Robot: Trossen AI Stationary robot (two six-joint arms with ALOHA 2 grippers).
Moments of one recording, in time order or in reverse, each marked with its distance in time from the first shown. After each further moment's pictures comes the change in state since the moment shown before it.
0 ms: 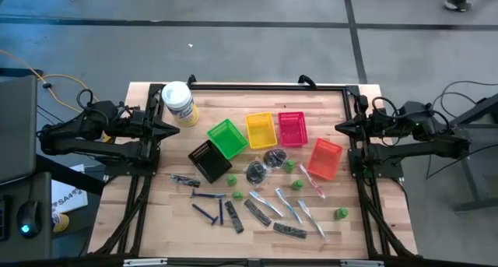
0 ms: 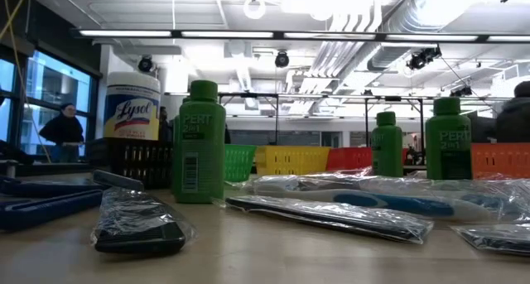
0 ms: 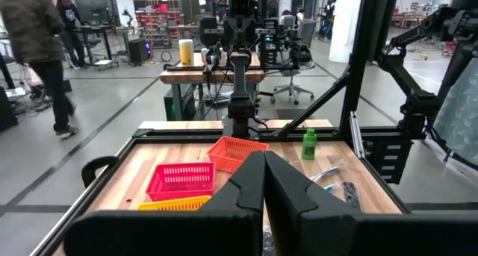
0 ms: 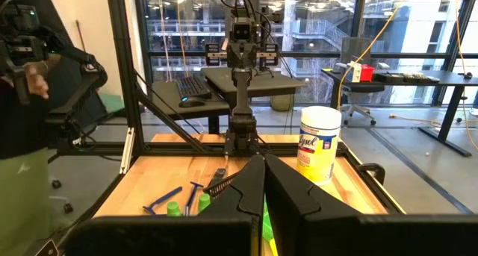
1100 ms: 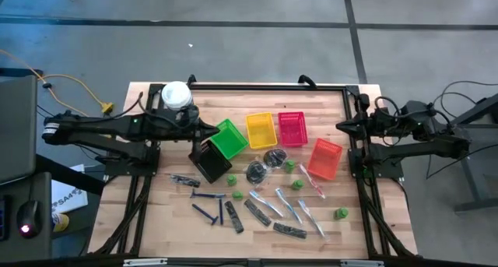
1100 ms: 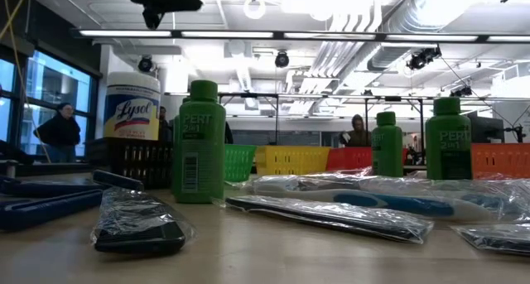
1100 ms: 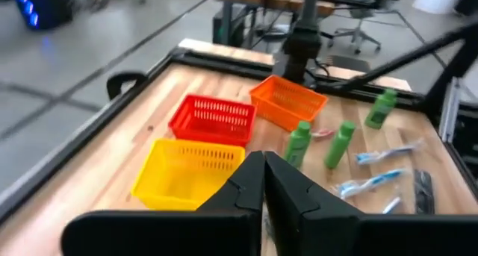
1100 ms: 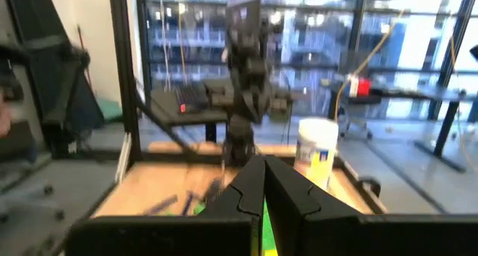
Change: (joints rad) left arm 0.000 0.492 -0.001 0.230 -0.206 -0.197; right arm 0.000 0.001 0.000 0.059 0.000 -0.028
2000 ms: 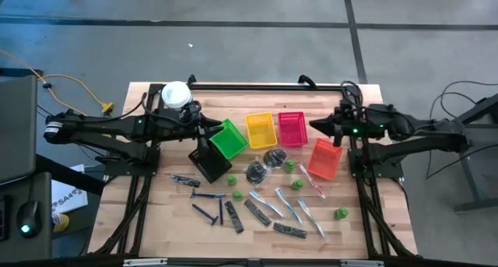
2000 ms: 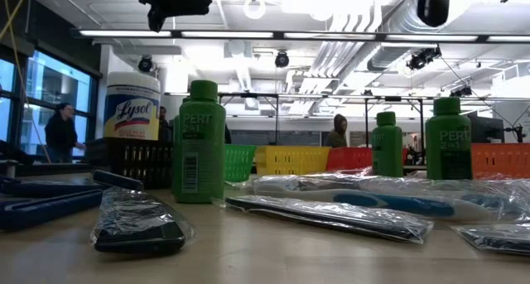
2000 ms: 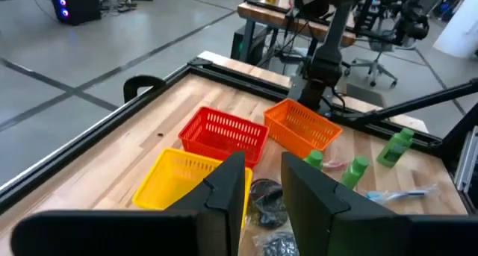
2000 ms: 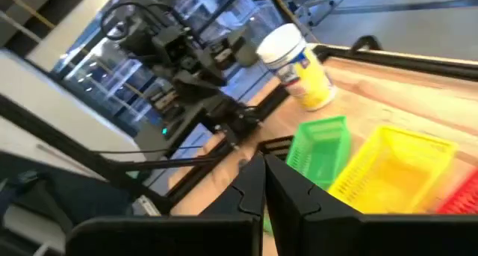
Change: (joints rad) left arm 0.001 0.036 0.001 0.085 -0.077 -0.081; right arm 0.000 0.293 0.000 0.054 0.179 0.786
